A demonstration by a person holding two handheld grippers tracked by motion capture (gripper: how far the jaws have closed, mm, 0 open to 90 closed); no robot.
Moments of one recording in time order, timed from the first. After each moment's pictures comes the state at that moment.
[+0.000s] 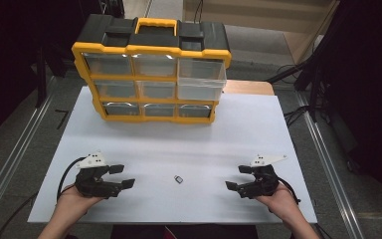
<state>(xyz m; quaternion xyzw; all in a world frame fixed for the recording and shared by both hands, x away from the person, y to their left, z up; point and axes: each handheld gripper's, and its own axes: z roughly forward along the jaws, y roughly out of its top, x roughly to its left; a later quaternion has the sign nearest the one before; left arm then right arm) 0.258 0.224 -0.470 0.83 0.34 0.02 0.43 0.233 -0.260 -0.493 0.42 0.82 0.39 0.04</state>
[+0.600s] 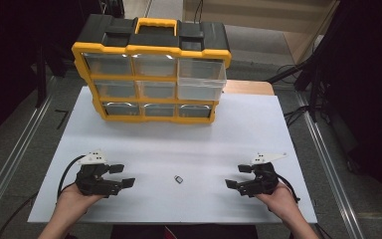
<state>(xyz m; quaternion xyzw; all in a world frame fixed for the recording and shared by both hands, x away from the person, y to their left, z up) 0.263 0.224 -0.469 0.83 0.36 0.01 0.42 0.238 -0.260 -0.493 0.43 0.81 0.40 0.03</state>
